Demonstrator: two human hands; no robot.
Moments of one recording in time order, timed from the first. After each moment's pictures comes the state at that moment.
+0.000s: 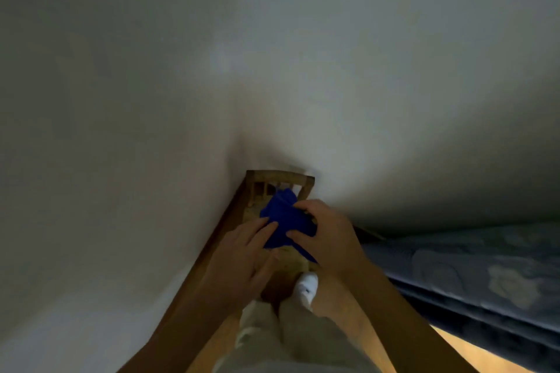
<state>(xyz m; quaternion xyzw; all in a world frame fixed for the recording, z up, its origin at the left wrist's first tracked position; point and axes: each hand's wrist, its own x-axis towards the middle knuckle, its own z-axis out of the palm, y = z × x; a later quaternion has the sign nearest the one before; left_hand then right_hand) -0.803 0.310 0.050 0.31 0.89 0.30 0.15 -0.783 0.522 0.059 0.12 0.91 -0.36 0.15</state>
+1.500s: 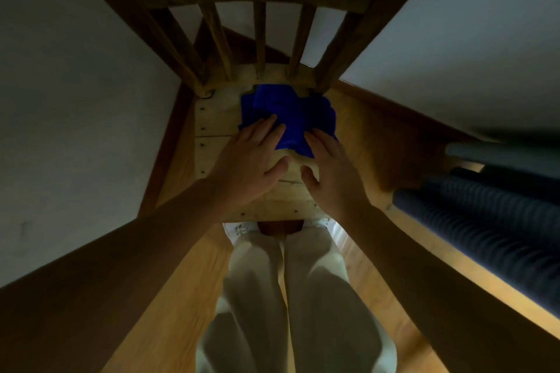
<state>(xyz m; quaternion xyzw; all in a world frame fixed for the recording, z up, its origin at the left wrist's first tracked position) -0.880 0.394 -0.448 0.35 0.86 0.08 0.36 -0.766 0.561 -0.458 0.14 0.93 -0.31 0.17</state>
